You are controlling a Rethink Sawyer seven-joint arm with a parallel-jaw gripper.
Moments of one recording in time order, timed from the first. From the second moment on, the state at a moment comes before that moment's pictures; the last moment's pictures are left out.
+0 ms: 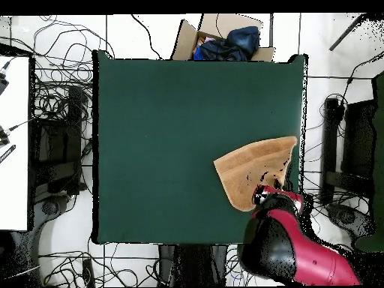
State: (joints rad) arm -0.72 -1.10 0.06 2.13 -0.37 0.03 1.58
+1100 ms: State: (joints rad) arm -0.92 -0.98 0.41 2.17 -0.63 0.30 1.58
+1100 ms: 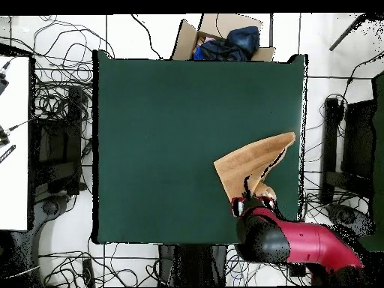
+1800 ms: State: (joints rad) arm -1.07 -0.92 0.53 2.15 -0.70 0.36 1.58
